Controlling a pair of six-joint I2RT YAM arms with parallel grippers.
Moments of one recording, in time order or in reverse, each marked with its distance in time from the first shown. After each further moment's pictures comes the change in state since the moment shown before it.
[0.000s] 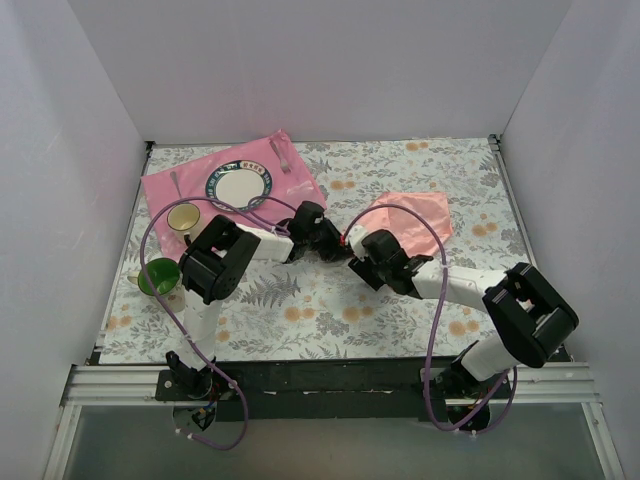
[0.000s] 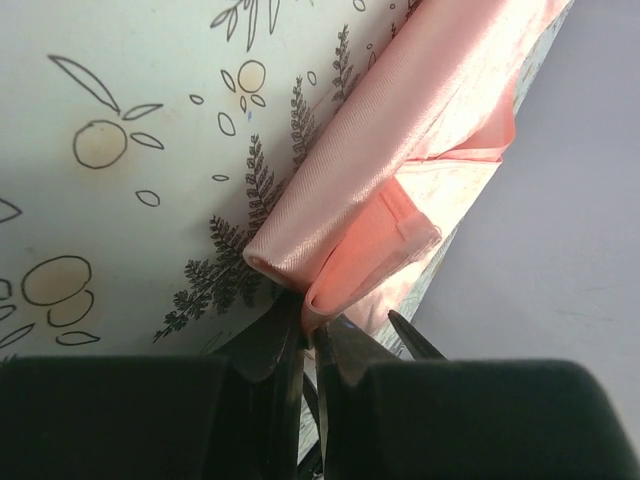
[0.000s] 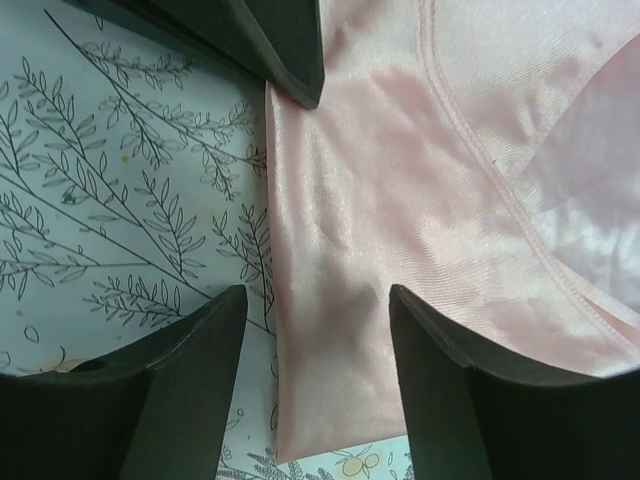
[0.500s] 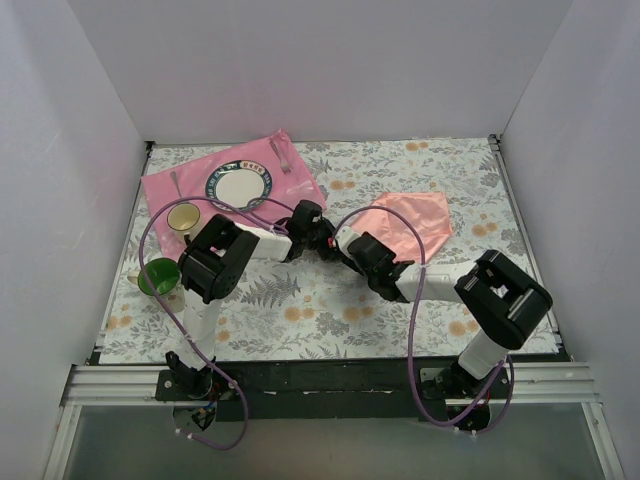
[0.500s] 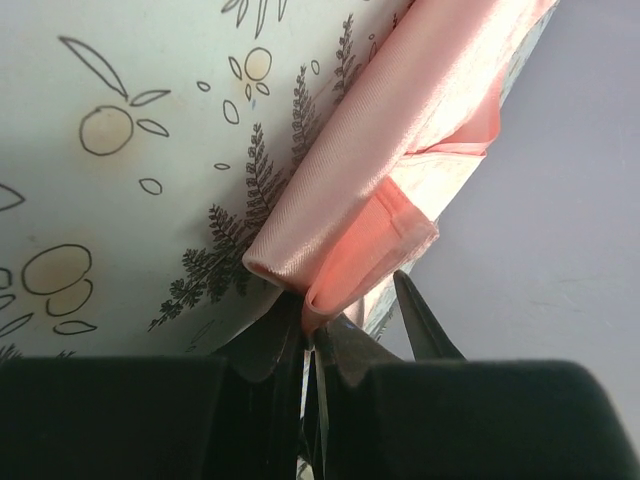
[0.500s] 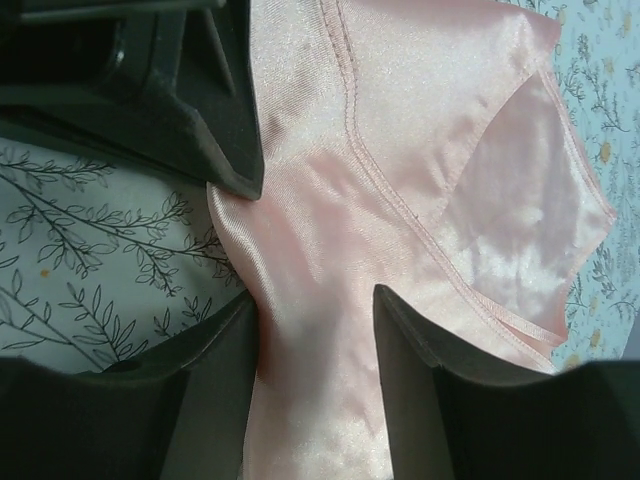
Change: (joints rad) left arm 0.014 0.001 0.002 0.000 0.055 -0.052; right arm 0.080 0.142 0.000 0.252 0.261 -0.096
